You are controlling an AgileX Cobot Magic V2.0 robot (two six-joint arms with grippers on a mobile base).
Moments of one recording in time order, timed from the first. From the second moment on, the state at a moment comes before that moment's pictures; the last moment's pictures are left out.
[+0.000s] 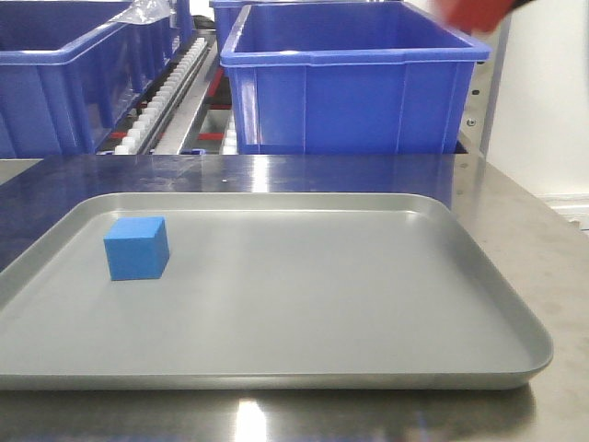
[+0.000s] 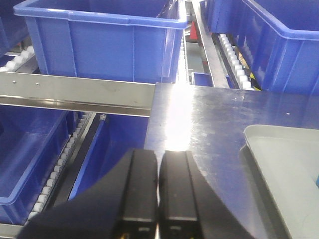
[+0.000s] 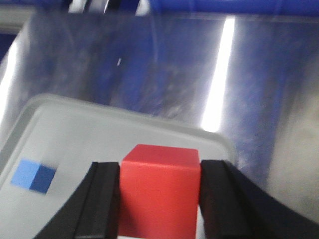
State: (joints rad) left arm -0.01 -0.01 0.01 0.17 0.16 -0.26; right arm 0.38 1.17 -1.04 0.17 0.52 0.15
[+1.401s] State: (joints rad) left arm -0.01 -0.01 0.01 0.17 0.16 -0.26; right arm 0.14 0.57 -0.45 0.15 0.21 0.15
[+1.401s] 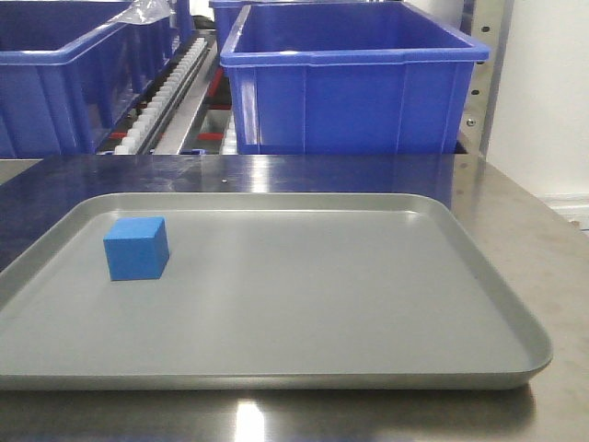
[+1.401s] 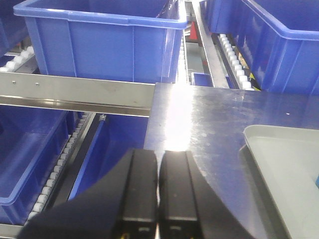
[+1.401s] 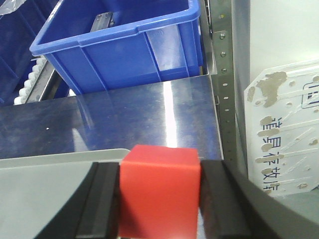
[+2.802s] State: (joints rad) left arm -0.05 0.98 -0.77 0.10 0.41 -0.26; right arm 0.14 0.57 -0.45 0.15 0.21 0.15
